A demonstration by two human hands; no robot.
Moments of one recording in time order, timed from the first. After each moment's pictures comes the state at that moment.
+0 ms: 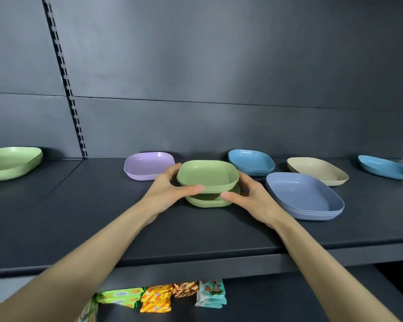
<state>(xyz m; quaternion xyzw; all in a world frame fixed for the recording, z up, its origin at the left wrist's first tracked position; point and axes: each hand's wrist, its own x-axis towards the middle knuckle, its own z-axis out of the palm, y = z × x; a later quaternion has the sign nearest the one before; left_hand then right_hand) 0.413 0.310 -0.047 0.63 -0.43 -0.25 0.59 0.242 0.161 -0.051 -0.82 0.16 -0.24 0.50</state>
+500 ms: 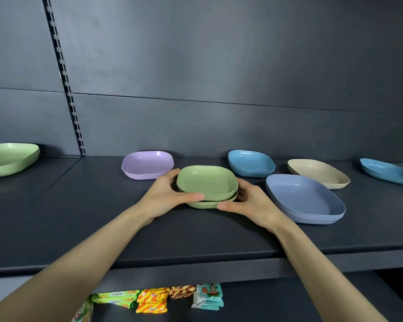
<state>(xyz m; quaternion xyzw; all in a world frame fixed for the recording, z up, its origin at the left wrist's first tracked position) 0.416 0.307 -0.056 0.66 -0.45 -0.24 0.55 0.243 0.155 -0.058 -0.81 0.17 -0.21 0.52</state>
